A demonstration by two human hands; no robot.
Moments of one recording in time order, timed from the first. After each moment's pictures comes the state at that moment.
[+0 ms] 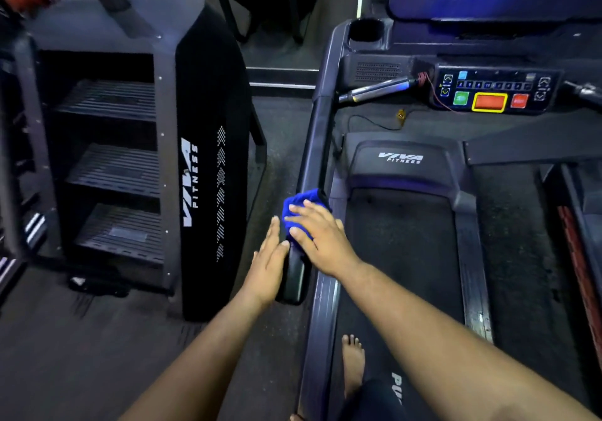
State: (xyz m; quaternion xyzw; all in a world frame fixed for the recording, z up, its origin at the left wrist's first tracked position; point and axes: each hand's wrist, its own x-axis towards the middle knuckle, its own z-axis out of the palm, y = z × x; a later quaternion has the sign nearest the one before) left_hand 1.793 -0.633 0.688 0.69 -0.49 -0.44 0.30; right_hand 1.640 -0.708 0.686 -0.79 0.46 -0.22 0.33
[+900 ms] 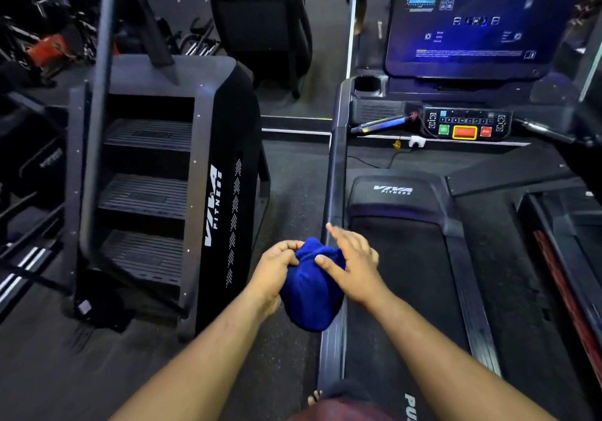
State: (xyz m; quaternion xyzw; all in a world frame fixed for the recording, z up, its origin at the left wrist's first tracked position) left_hand 1.837 -0.541 0.789 0.58 -0.26 -0.60 0.48; right_hand 1.660 -0.568 0.764 -0.75 0.56 -0.22 0.27
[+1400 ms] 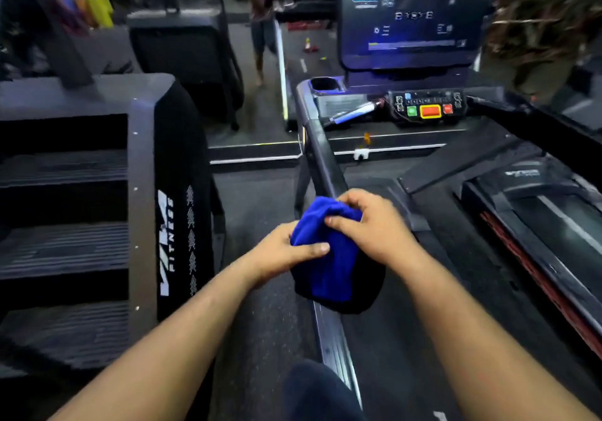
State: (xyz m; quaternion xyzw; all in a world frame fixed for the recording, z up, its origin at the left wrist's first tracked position) left_hand 1.920 -0.620 0.703 0.35 -0.63 -0.63 0.29; right_hand 1.721 -0.593 0.750 -0.67 0.62 -0.36 0.21
